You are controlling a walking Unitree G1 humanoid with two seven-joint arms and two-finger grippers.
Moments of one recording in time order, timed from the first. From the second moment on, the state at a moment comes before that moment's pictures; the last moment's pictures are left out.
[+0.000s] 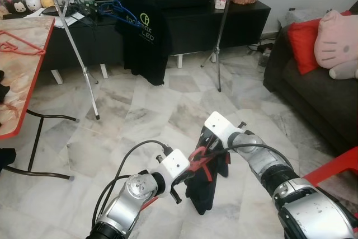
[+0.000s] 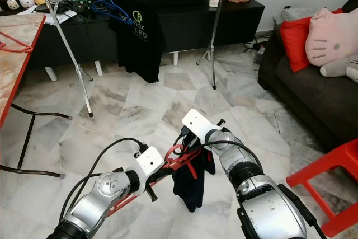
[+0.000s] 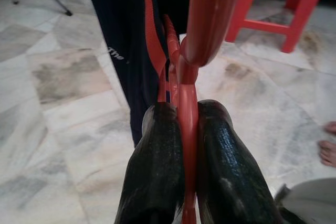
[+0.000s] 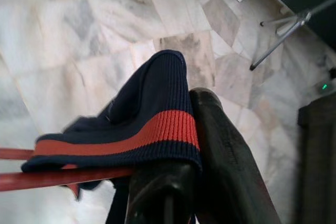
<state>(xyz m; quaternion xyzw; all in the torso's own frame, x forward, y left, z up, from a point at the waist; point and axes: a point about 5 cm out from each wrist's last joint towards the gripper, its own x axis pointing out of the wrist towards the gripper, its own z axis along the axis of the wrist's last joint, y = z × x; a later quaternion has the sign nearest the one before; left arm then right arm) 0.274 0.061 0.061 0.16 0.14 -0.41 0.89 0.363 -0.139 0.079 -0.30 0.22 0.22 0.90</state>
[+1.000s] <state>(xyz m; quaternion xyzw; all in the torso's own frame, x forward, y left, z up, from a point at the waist) 0.293 0.055 0.069 0.22 0.11 -0.31 0.92 0.365 -0.136 0.081 -0.18 0.22 0.13 0.95</state>
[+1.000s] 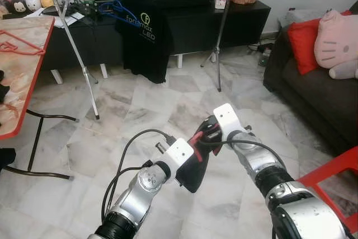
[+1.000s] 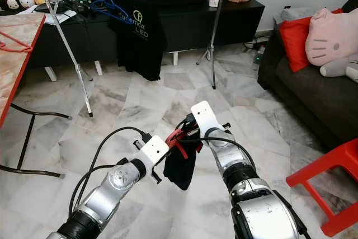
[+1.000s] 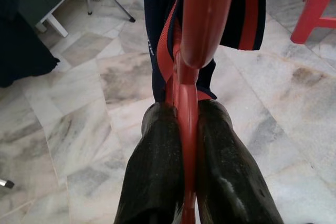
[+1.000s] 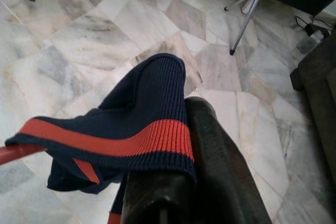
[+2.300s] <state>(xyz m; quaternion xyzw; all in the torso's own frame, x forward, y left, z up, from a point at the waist) 0.279 0.051 0.063 0.15 0.13 -0.40 0.90 0.365 -0.136 0.082 -0.19 0.22 0.14 0.95</state>
